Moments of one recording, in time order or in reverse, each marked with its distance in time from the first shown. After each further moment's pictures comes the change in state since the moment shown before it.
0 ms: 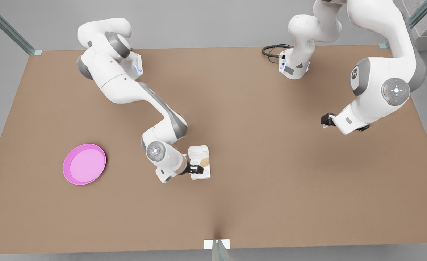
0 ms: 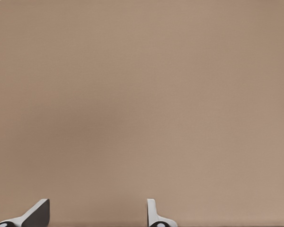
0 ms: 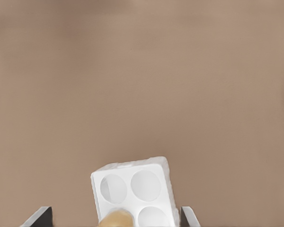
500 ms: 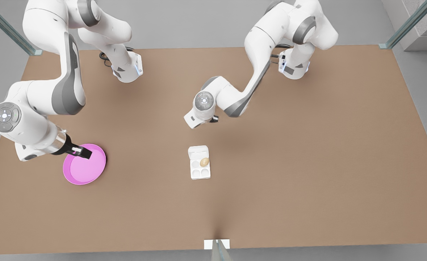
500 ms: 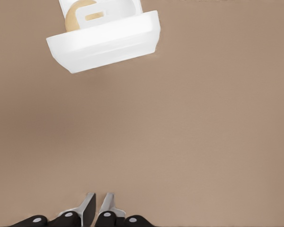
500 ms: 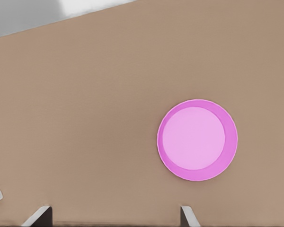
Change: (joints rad) left arm -0.689 0.595 -0.041 0.314 -0.319 0.291 -0.756; right arm -0.117 -0.476 -0.394 -0.104 0.040 -0.596 -0.320
